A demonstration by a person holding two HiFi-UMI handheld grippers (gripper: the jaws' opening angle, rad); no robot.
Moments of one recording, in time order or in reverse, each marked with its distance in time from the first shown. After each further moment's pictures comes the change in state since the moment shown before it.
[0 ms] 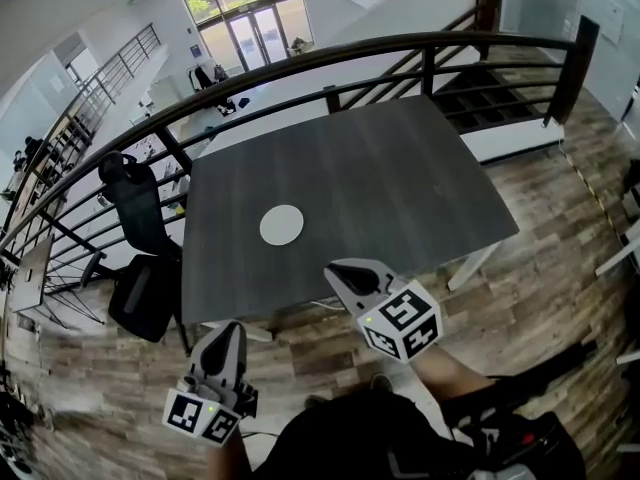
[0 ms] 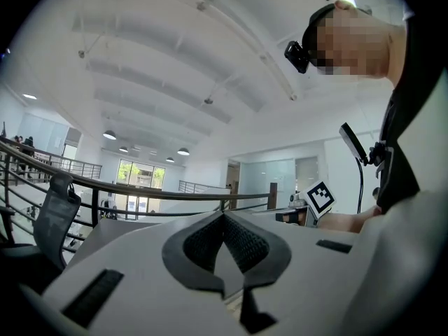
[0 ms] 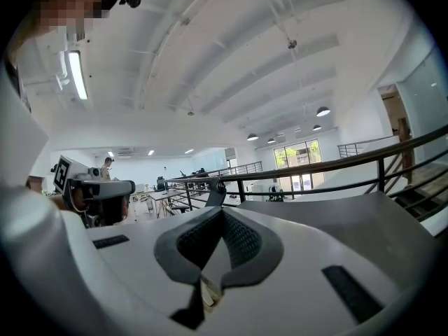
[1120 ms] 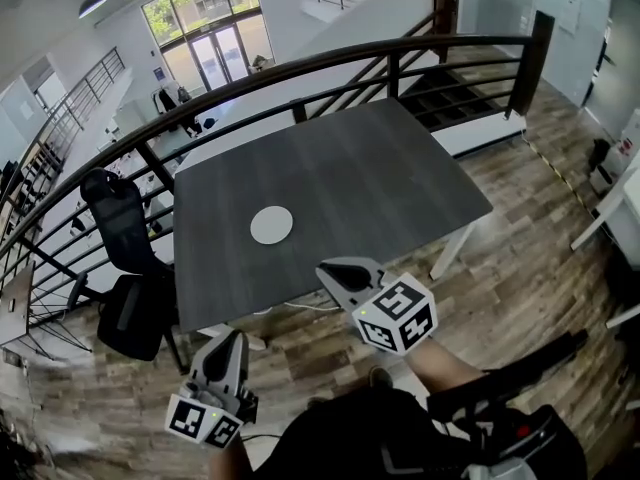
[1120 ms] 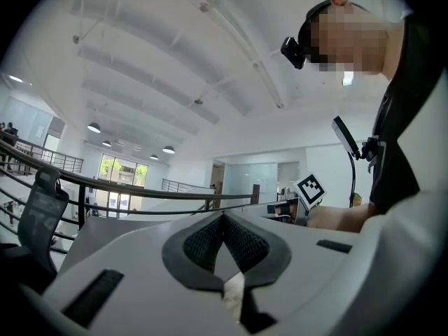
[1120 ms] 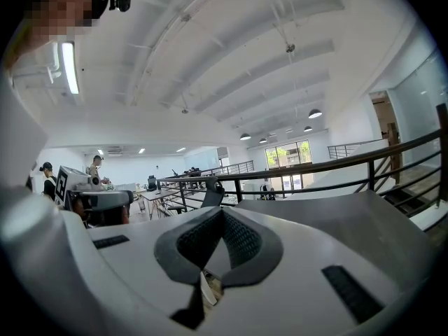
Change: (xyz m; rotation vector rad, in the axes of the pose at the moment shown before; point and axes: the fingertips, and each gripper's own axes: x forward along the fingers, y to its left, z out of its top) left arm -0.076 0.017 0.004 -0.005 -0.002 -0.159; right arm 0.000 0.083 0.008 0.013 0.005 -0.083
